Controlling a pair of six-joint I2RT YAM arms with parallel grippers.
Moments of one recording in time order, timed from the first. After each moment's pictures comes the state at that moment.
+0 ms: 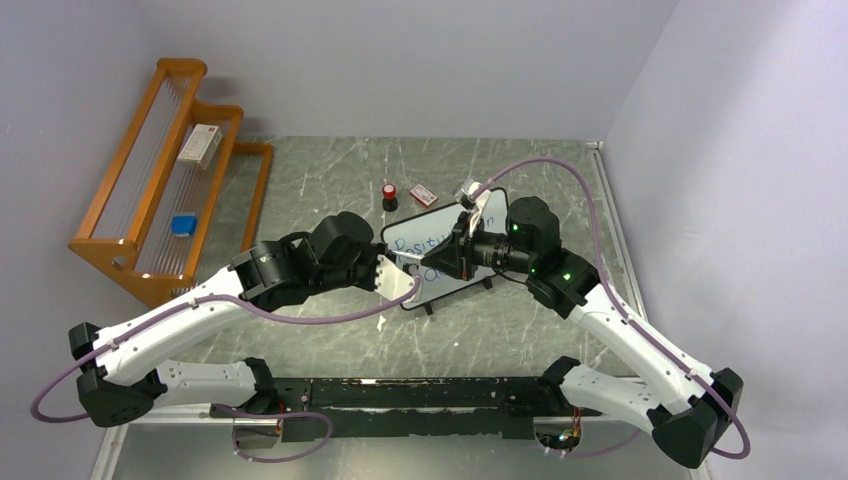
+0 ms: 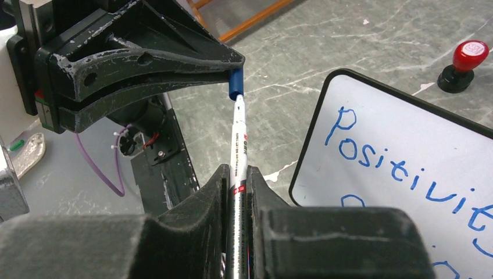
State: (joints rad) left arm -1.06 1.13 1.24 -0.79 -0.18 0.93; right arm 0.69 0.98 0.94 -0.24 -0.52 0.17
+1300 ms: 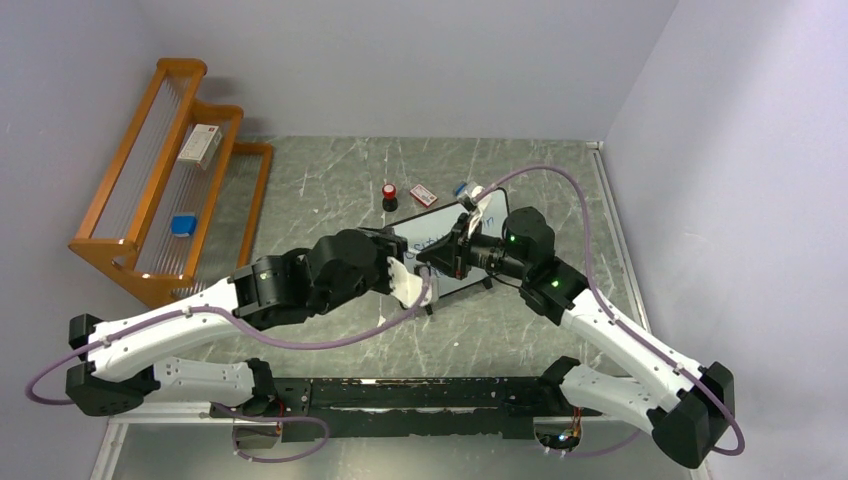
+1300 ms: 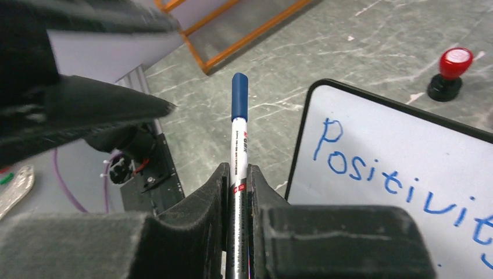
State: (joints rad) left arm -1.23 1.13 1.25 -0.64 -0.39 0.86; right arm 0.69 0.98 0.81 0.00 -0.48 0.25
